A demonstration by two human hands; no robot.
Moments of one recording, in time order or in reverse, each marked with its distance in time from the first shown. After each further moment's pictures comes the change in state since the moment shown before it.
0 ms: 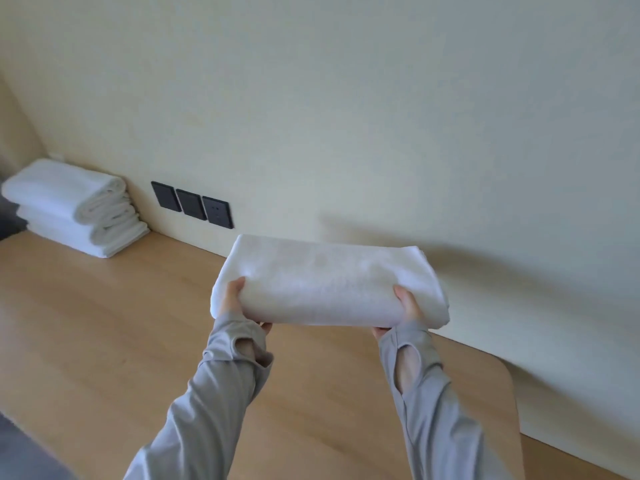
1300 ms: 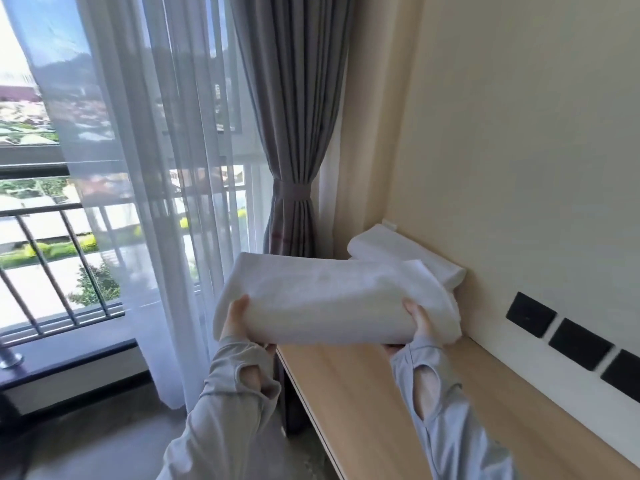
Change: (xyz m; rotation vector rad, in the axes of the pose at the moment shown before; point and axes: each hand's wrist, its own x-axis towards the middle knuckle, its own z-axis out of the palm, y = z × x) left_hand 0.122 0.578 -0.398 -0.538 0.153 0.389; right_hand -0.146 0.525 0.534 -0.220 -0.401 0.217
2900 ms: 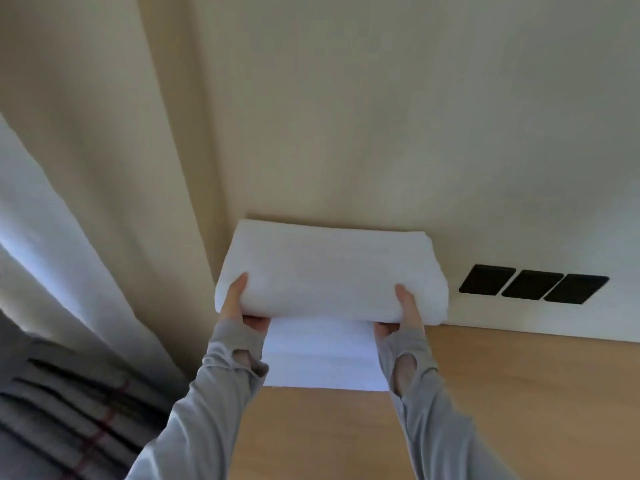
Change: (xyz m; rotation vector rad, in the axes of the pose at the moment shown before) left_hand 0.432 -0.149 0.417 0.476 -0.539 -0.678; right_hand 0.375 -0.050 0.139 0.667 0.551 -0.556
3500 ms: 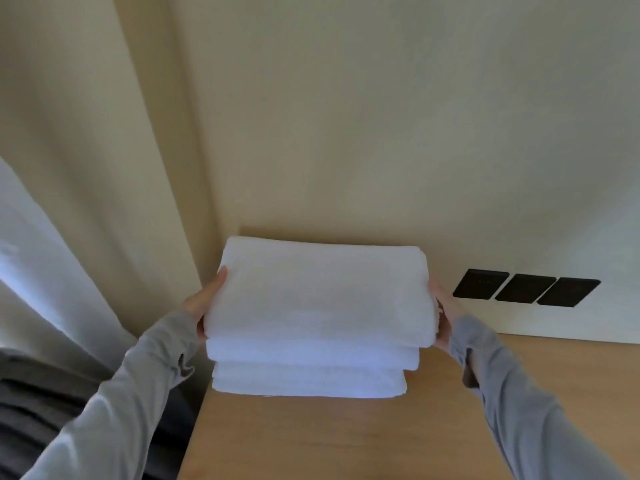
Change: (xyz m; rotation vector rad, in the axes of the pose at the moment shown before) left_hand 0.036 0.065 -0.007 0.884 -0.085 -0.087; right_hand 0.065 -0.095 -0.016 -0.887 0.014 0.067
